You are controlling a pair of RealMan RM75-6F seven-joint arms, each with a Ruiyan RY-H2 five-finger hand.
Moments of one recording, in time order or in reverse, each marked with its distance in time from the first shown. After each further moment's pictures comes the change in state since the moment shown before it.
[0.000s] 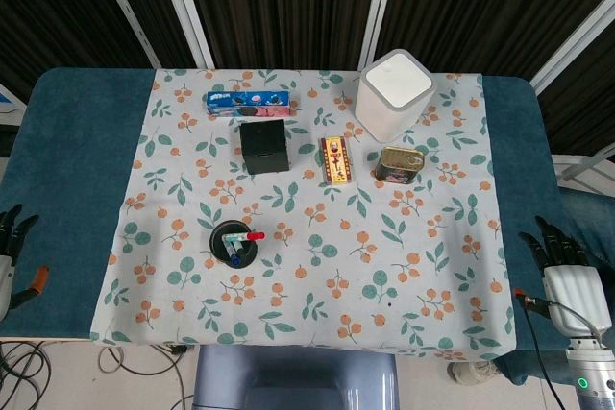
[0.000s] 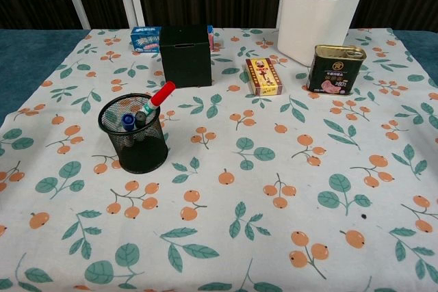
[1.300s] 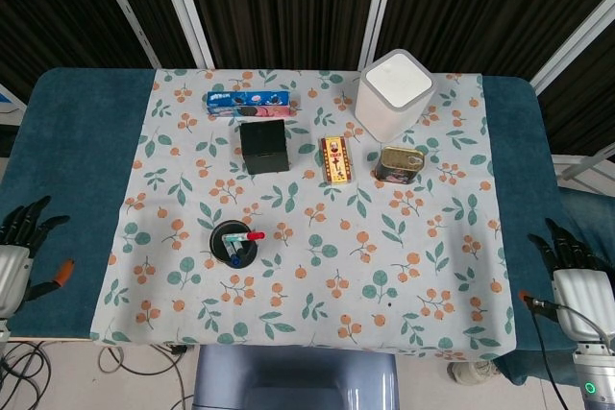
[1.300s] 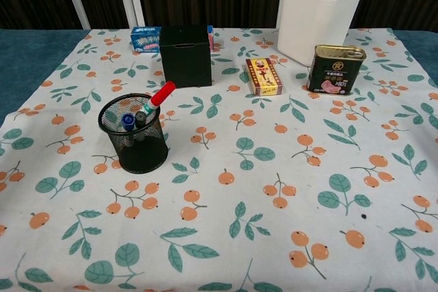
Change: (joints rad) left arm -0.069 0.006 0.006 0.056 0.112 -0.044 -0.314; right arm -0.020 0.007 0.000 -0.004 0.008 0.018 0.016
